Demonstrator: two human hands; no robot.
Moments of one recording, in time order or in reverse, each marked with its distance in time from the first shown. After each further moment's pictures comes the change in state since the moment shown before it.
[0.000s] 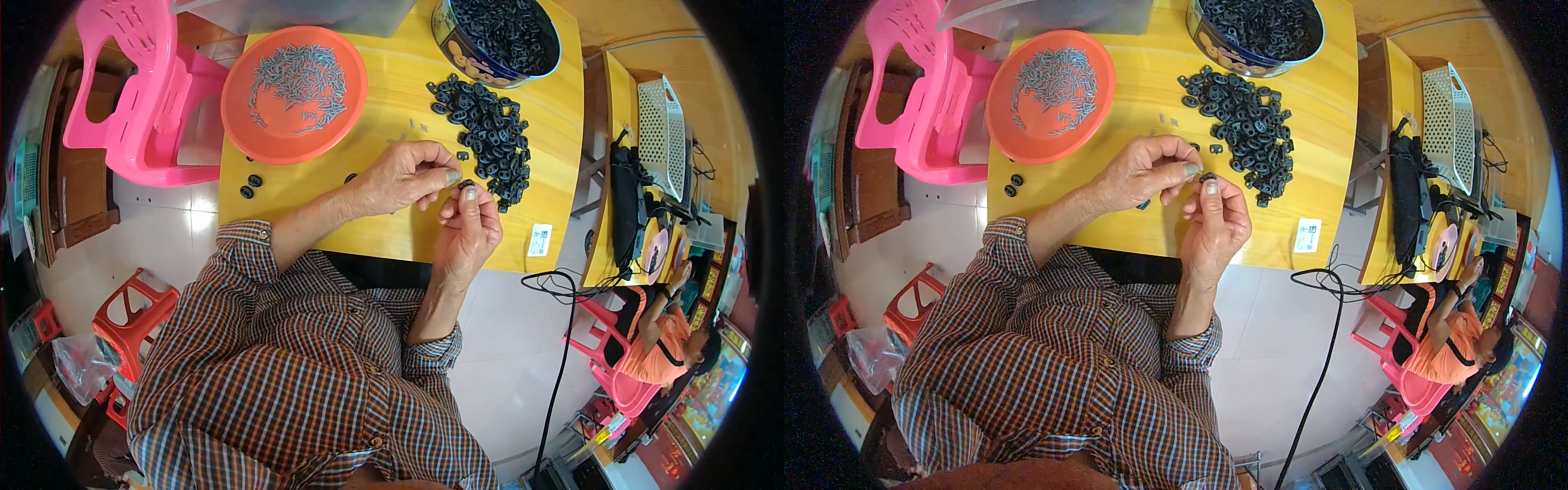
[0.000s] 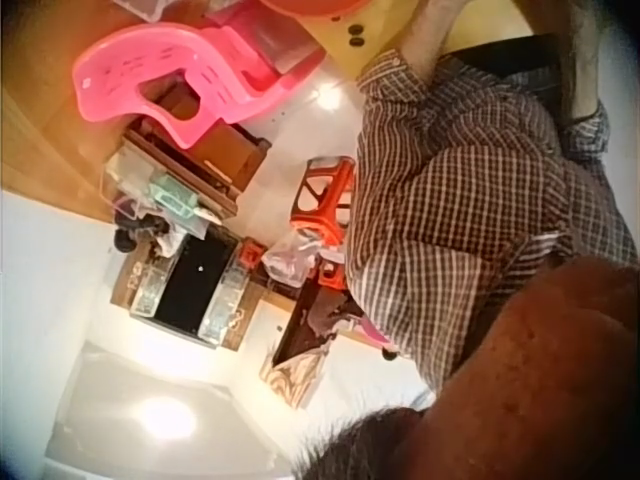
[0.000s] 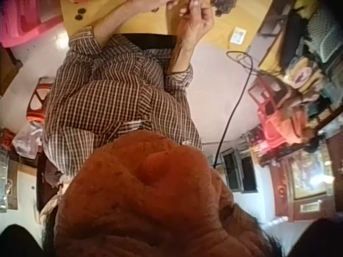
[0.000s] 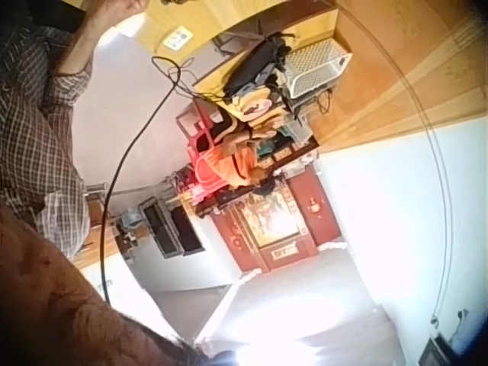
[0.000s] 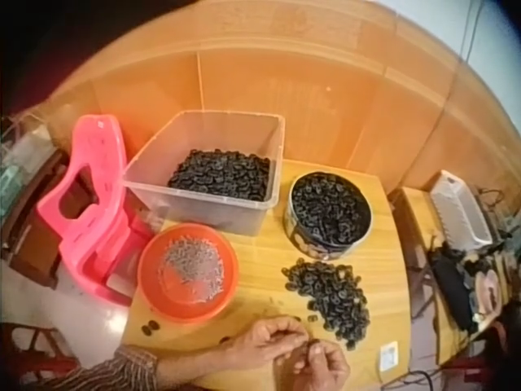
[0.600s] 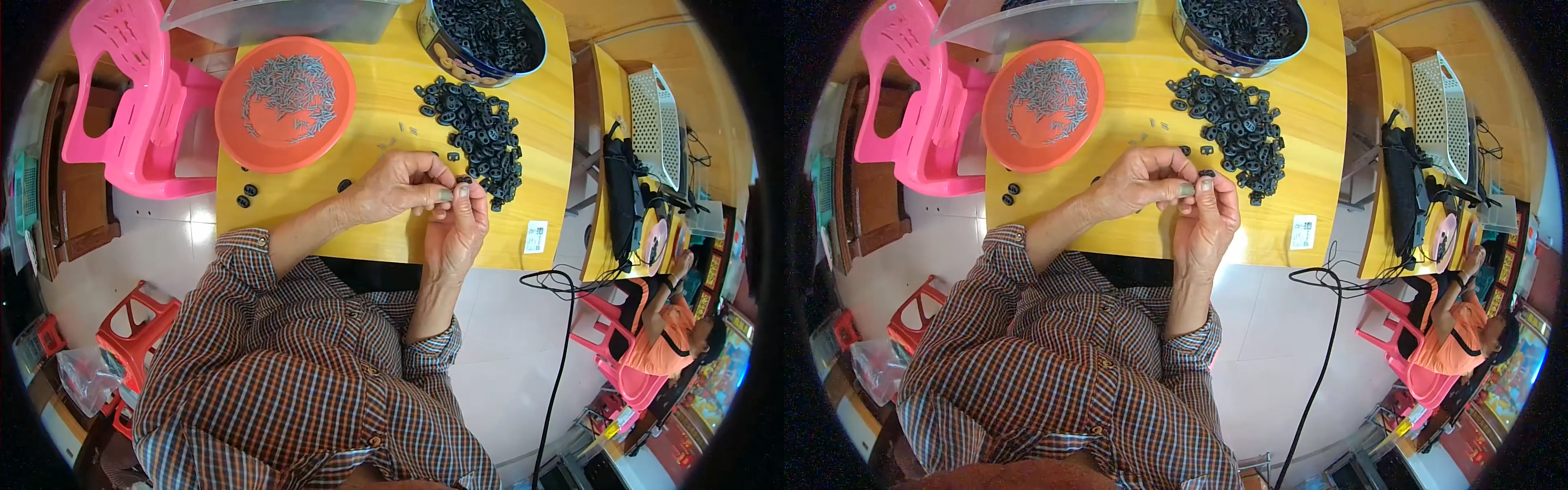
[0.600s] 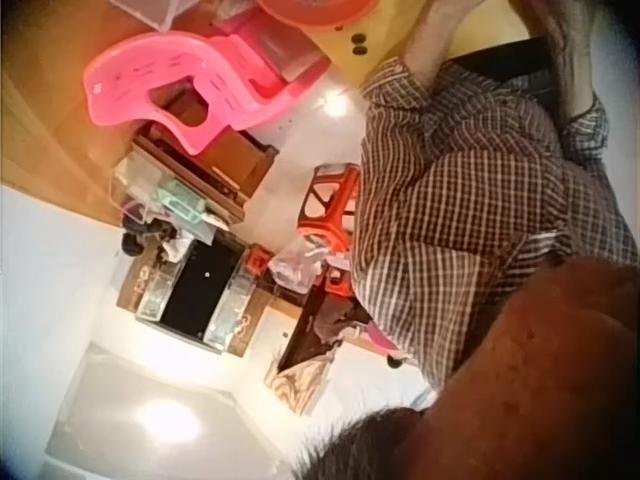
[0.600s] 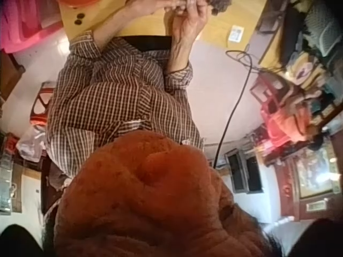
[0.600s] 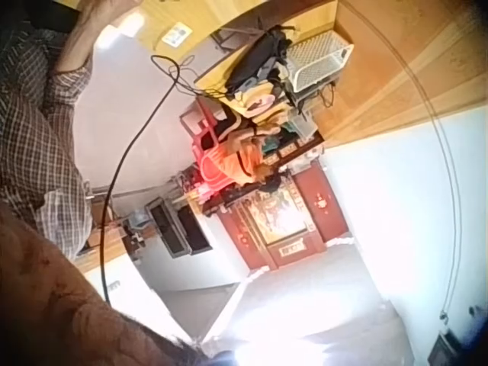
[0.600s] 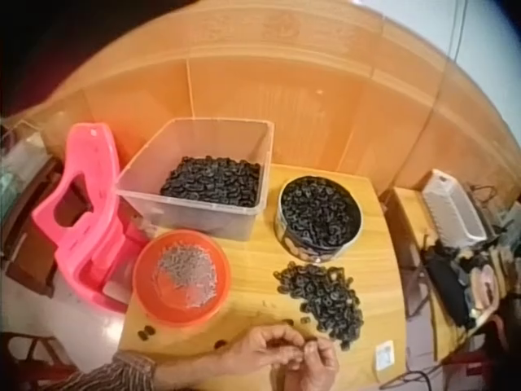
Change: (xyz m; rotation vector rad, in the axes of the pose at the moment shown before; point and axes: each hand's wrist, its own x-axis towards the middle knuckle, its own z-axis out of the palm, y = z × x) left_hand 0.002 -0.013 0.003 -0.068 -0.098 0.011; right_hand 0.005 0.009 -0.003 0.264 -0.006 0.062
